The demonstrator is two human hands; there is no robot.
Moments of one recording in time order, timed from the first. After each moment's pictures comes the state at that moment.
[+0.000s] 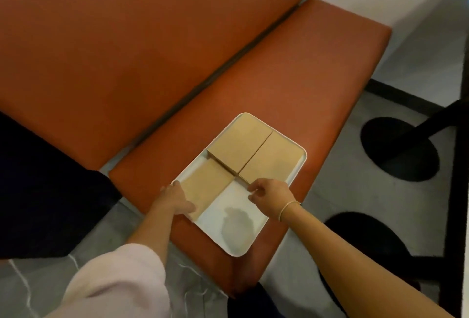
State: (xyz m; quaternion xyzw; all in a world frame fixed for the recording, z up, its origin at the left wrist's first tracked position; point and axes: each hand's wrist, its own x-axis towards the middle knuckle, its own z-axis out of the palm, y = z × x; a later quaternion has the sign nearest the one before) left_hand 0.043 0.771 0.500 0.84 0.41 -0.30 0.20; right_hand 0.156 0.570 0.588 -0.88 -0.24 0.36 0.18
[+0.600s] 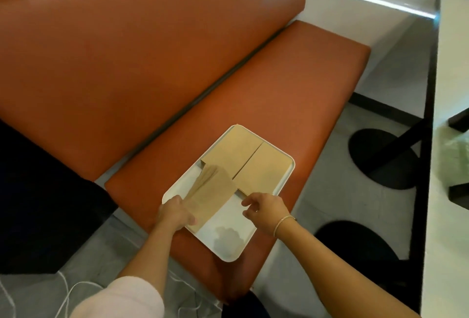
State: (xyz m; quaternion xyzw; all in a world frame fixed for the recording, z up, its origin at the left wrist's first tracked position) left_hand 0.034 0.735 0.519 0.79 0.49 -0.22 0.28; right_hand 0.137 0.553 0.601 -0.88 -0.23 0.36 0.19
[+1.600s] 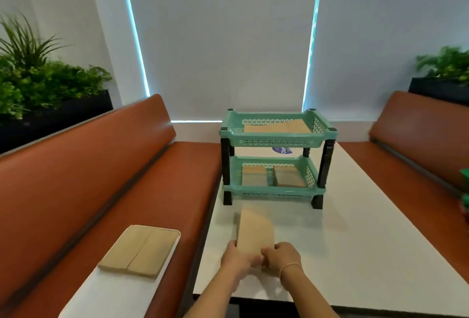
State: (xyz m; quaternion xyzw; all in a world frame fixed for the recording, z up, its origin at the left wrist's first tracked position) left_hand 0.037 0.292 0.717 0.72 0.20 -0.12 0.65; right_hand 0.048 0.177 0.731 -0.87 0.17 0.15 0.43
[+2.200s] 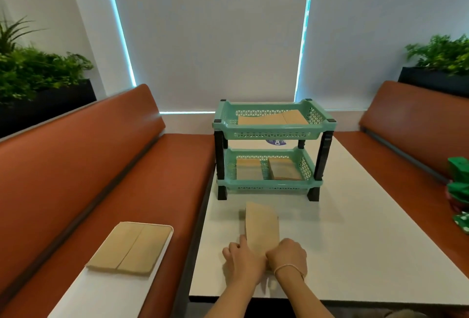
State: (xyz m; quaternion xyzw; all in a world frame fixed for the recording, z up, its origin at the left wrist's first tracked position) left_hand 0.041 0.266 0.707 0.92 0.14 -0.09 0.35; right_hand 0.059 0.177 0.707 -0.92 0.24 0.07 0.30
